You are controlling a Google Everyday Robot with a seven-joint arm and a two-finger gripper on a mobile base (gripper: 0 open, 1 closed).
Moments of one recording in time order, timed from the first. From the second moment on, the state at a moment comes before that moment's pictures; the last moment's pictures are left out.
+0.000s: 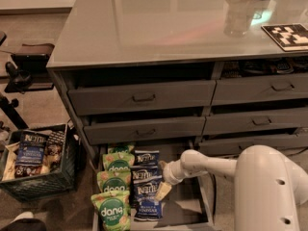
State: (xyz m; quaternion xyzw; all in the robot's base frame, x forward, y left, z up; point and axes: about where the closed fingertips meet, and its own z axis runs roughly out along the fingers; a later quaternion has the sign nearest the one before) arm 0.575 -0.032 0.259 -0.61 0.72 0.22 0.25
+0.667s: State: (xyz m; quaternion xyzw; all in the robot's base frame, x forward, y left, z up) arm 0.575 -0.017 0.214 -0.62 0.72 0.26 0.20
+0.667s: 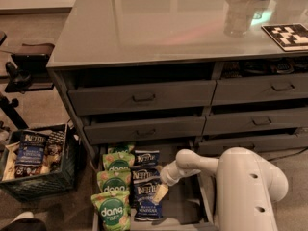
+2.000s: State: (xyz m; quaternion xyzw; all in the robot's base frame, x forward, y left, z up) arm 0.549 -0.027 0.196 -0.59 0.74 0.27 0.17
